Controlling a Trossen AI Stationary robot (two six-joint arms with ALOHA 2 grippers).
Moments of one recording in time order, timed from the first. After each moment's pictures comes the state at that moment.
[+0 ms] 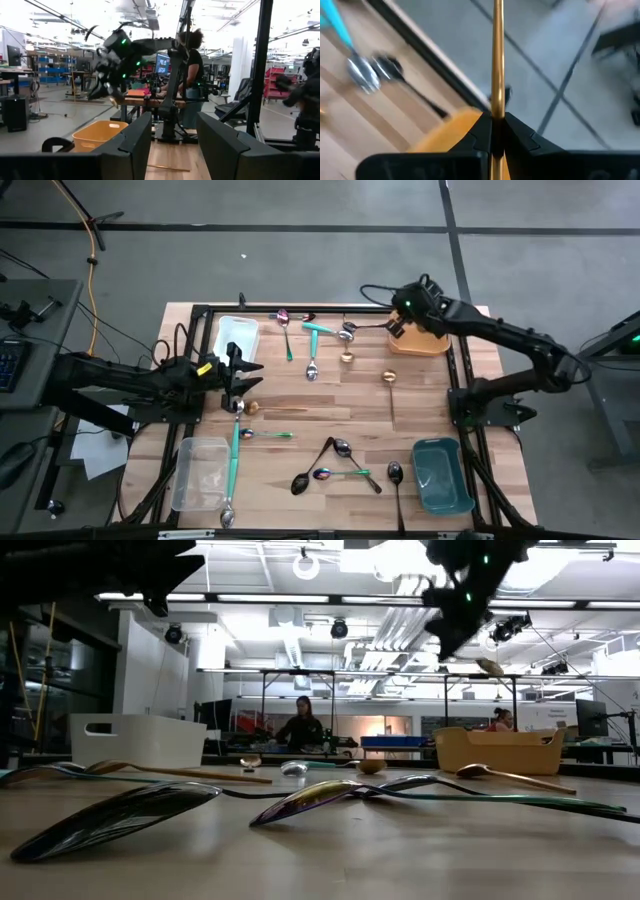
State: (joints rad) left arm -0.02 0.62 0.13 0.77 -0.09 -0.03; right arm -0.60 1.26 1.05 -0.65 0.52 -0.09
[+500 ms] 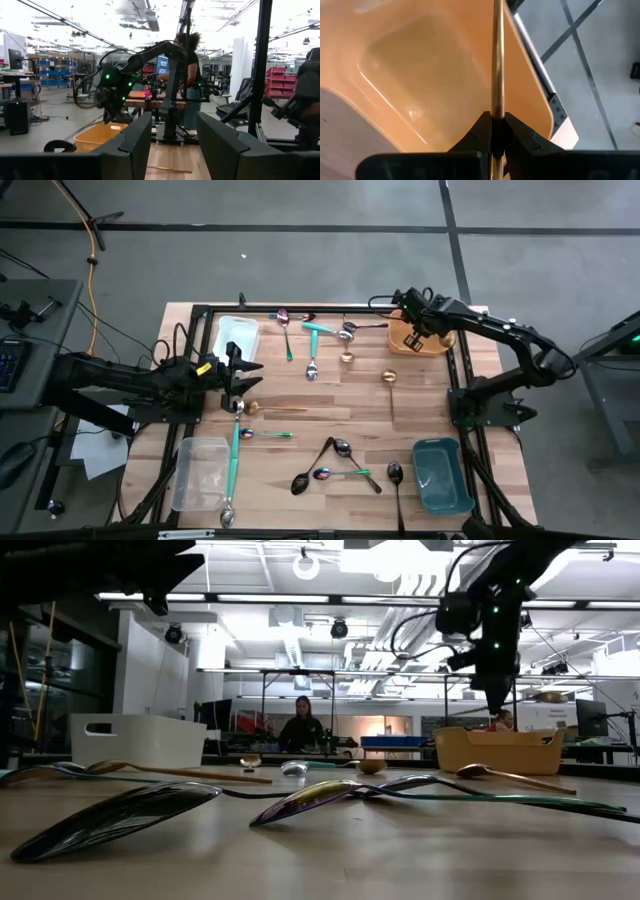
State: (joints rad) left arm -0.02 0.62 0.13 0.78 -0.09 -0.02; right arm -0.75 1.38 0.95 -0.86 0.46 -0.20
